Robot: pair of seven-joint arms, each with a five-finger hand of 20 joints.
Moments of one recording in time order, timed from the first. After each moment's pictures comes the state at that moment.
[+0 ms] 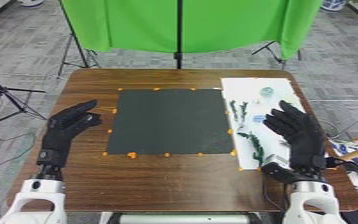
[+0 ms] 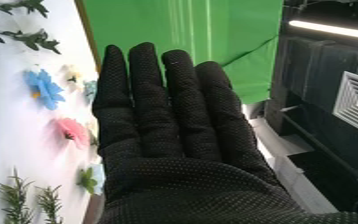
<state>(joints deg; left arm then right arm) 123.9 -69.7 -98.3 -122.5 79.4 6.3 14.1 -123.2 -66.8 87.4 -122.6 -62.4 24.3 -16.2</state>
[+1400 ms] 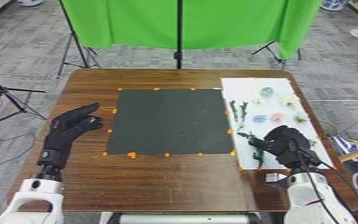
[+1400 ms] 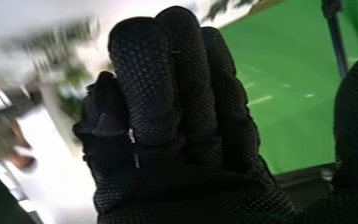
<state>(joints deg) 124.7 -69.6 -99.4 -123.9 80.6 4.3 9.6 -118.4 -50.6 79.6 -123.9 -137.1 14.1 34.3</state>
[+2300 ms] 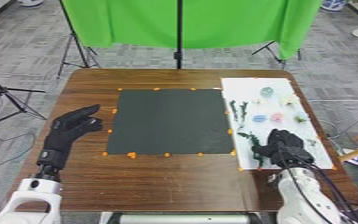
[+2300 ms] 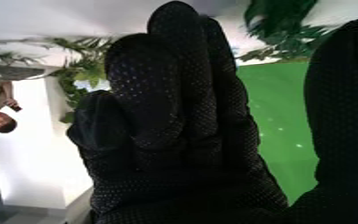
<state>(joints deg) 125.2 -69.3 -100.3 -124.7 81.1 2.9 7.1 -110.8 -48.5 71.9 -119.2 -143.2 3.2 43.2</state>
